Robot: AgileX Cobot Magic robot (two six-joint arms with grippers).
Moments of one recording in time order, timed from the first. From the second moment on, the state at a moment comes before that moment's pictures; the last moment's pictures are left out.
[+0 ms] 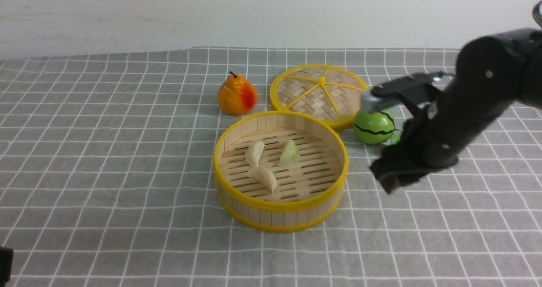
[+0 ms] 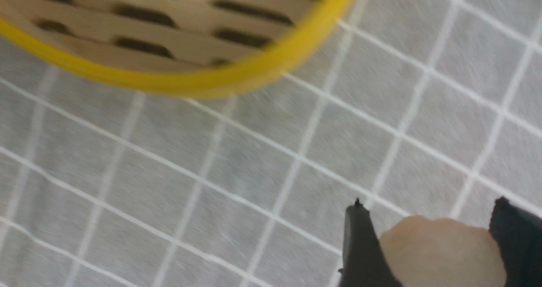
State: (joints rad) right arm 0.41 1.71 -1.37 0.09 0.89 -0.06; left arm -0.46 0.56 -0.95 -0.14 1.10 -0.18
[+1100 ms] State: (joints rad) right arm 0.53 1.81 -1.66 0.10 0.78 0.01; left arm -0.46 0.29 -0.43 -0.09 0.46 -0.18
